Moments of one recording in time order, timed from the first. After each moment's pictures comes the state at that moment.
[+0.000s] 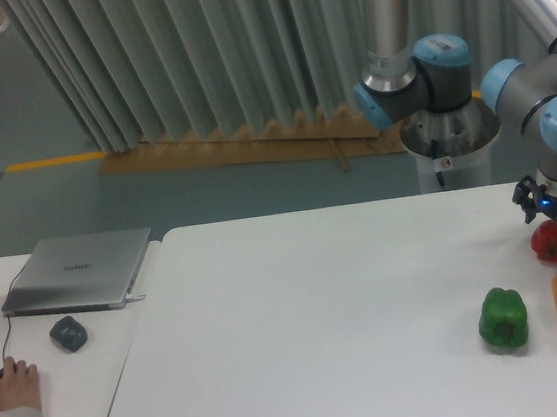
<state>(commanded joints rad) 2.62 -1.78 -1.88 -1.21 1.65 1.35</state>
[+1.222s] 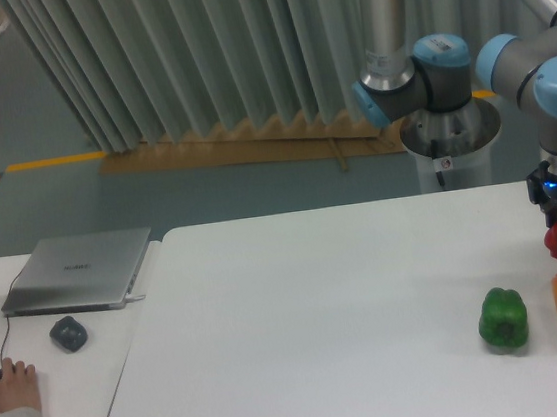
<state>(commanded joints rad) 2.58 -1.78 -1.66 -1.22 1.64 1.46</state>
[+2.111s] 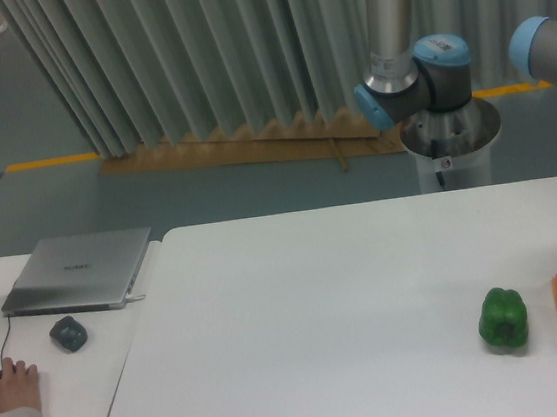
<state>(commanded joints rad) 2.70 -1.80 -1.60 -1.21 1.64 1.93</state>
